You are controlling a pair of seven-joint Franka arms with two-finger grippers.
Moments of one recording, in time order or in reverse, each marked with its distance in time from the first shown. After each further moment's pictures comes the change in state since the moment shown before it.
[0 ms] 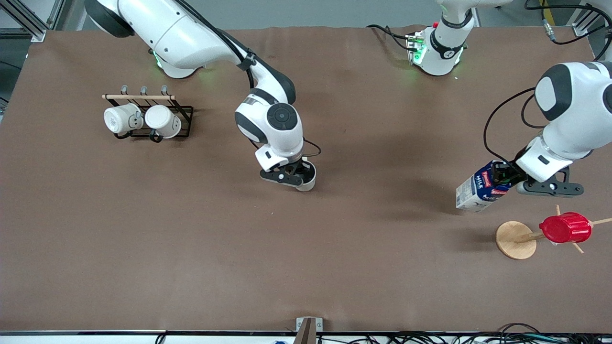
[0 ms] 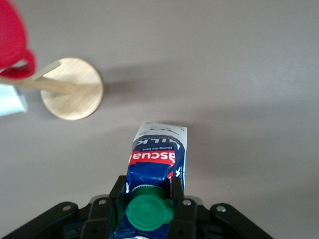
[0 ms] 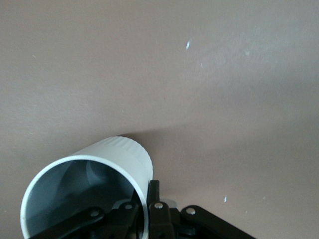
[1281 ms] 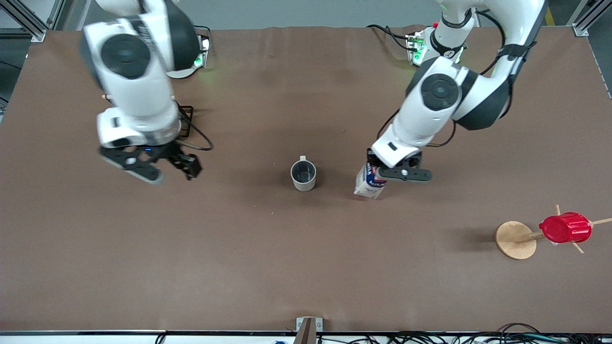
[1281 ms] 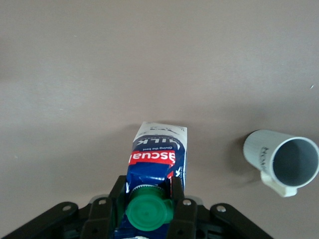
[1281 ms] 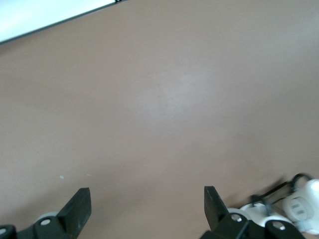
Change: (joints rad) left arm -0.023 0.212 -0.549 0.166 0.187 -0.044 -0.687; right arm -0.297 -0.532 -0.174 0.060 0.158 -0.502 -0.465
